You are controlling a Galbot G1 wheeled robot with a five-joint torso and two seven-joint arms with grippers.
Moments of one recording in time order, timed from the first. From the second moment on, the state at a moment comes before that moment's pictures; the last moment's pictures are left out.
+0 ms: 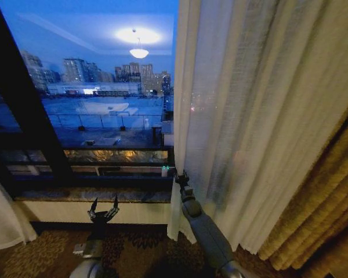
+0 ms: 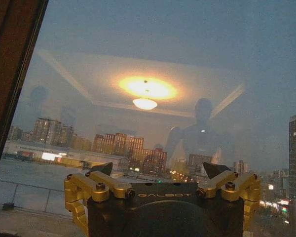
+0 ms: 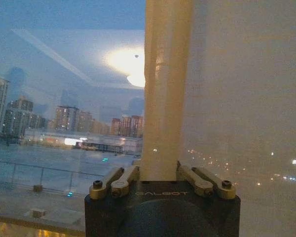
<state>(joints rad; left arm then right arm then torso) 1.46 -1.31 -0.59 -1.80 -0.41 -0.43 0.01 -0.69 1.49 0.15 1.13 0.07 0.26 0.19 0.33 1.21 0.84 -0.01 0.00</state>
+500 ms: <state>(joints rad) 1.46 -1.31 -0.59 -1.80 -0.41 -0.43 0.01 -0.71 1.48 0.17 1.14 0.11 0.28 0.15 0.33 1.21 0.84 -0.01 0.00</state>
